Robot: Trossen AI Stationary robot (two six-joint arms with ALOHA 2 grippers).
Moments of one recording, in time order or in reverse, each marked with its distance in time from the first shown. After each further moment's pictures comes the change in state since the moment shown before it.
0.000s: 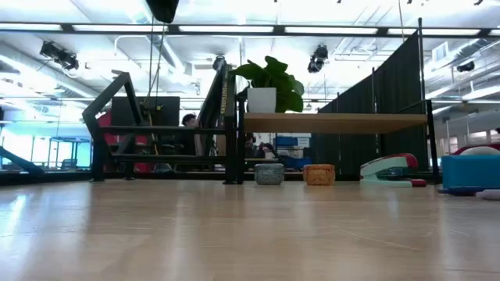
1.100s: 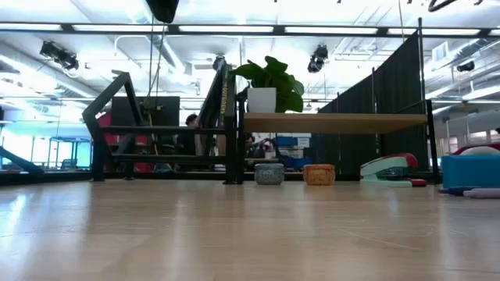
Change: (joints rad) left arm 0.000 0.000 0.000 0.000 0.000 0.004; right arm -0.062 -0.004 0.087 -0.156 -0.482 0.136
